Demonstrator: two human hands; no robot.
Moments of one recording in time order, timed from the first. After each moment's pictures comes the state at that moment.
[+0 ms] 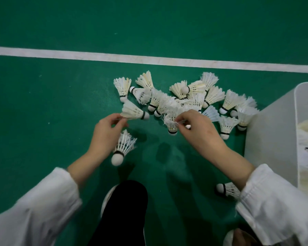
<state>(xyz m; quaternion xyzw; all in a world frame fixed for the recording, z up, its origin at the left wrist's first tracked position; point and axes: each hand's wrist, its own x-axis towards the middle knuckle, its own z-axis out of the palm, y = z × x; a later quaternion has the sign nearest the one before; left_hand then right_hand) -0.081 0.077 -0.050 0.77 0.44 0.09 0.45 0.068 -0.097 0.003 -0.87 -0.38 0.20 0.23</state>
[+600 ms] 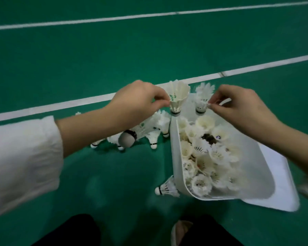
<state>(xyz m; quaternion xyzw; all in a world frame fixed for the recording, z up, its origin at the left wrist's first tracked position) 0.110 -0.106 0.169 0.97 -0.03 0.00 0.25 0.171 -0.325 0.180 -0.94 -0.24 0.06 0.24</state>
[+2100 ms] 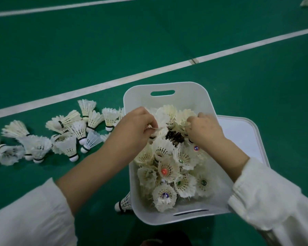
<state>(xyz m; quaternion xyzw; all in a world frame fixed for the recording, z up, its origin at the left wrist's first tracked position) 0.153 -0.226 0.065 0.95 0.00 -0.02 0.31 0.235 -0.406 0.029 -0.98 -0.14 0.13 -0.04</state>
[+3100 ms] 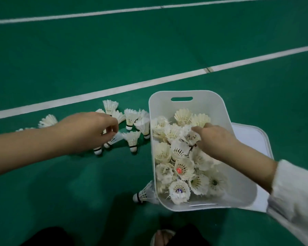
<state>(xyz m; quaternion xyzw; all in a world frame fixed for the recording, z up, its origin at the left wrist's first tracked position) 0.104 -0.097 0.115 0.98 -0.07 -0.16 0.07 0.200 -0.382 0.075 -0.95 -0.22 0.22 -0.07</state>
